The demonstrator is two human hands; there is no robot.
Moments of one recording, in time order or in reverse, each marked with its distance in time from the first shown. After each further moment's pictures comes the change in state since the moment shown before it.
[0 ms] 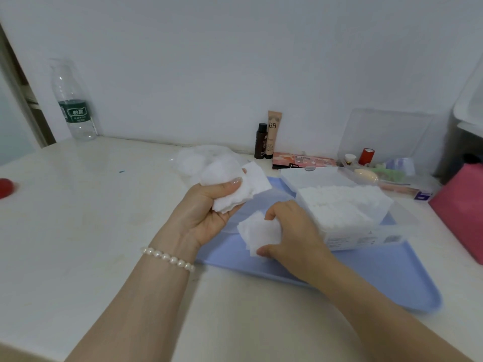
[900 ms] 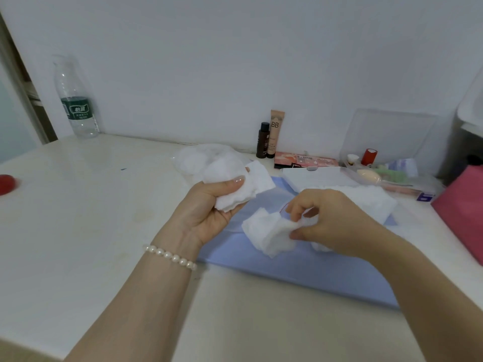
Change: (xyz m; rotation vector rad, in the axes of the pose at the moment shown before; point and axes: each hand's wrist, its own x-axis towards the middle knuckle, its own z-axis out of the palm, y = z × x) left_hand 0.000 0.001 -0.001 0.016 -0.002 -0.001; right_hand 0.009 0.003 -0.065 0.101 -0.164 -0.031
